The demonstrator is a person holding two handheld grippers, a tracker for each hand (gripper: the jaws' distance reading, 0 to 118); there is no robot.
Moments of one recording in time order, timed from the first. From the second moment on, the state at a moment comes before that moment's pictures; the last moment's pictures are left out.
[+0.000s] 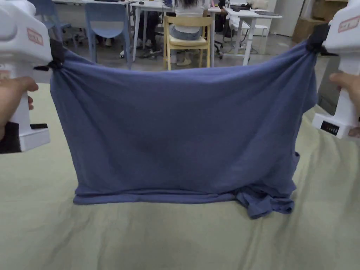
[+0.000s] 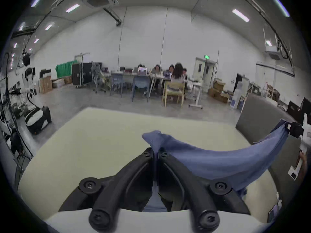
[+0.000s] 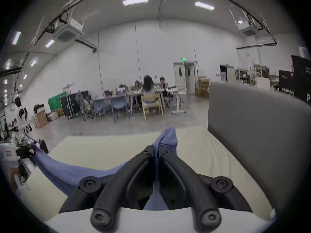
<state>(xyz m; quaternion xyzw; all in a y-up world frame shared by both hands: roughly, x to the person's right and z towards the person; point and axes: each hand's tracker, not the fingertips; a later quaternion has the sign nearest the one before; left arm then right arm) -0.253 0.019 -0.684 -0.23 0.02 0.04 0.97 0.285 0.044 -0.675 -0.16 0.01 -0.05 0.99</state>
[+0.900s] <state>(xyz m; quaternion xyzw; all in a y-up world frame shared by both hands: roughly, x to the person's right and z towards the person) -0.248 -0.169 -0.447 -0.34 -0.05 0.06 0.94 0.305 -0.185 -0.419 -0.31 0.06 -0.08 0.95</state>
